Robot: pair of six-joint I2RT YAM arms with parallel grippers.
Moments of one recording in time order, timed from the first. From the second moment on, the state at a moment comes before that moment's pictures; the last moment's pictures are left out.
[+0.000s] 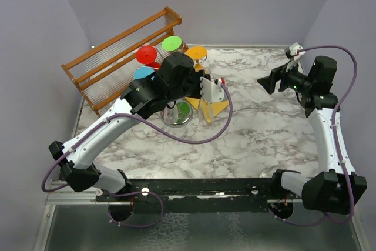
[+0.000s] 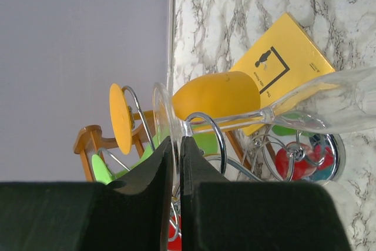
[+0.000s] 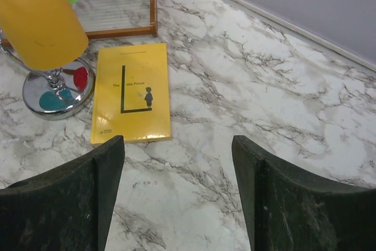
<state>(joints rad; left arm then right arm) -0.91 1.41 1.70 -0.78 -0.04 0.96 -0.16 1.15 1.09 -0.31 -0.77 -0.26</state>
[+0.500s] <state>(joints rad) -0.91 1.42 1.70 -0.77 -0.05 0.93 -0.16 1.15 1.09 -0.31 -0.77 -0.26</state>
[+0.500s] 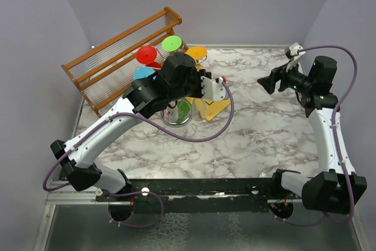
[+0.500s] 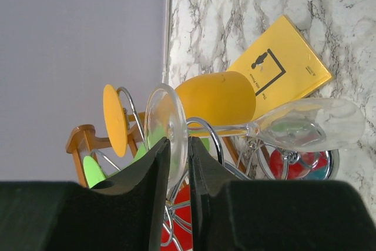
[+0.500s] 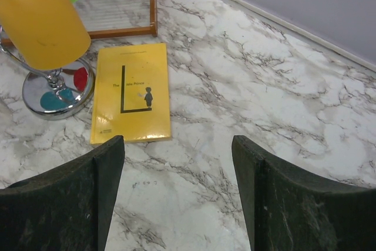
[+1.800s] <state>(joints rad) -0.91 1.43 1.73 -0.77 0.02 0.83 -0.16 1.15 1.09 -0.31 -0.77 -0.27</state>
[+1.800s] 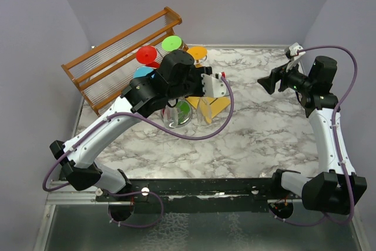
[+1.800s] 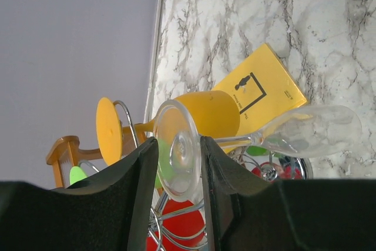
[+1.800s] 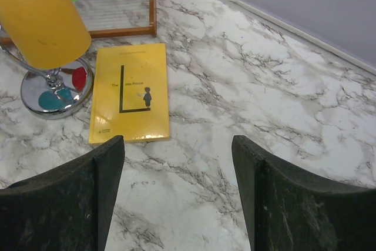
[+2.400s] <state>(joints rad) -0.91 1.43 1.74 -0.80 0.06 0.83 -0.16 1.15 1.09 -0.31 -0.77 -0.27</state>
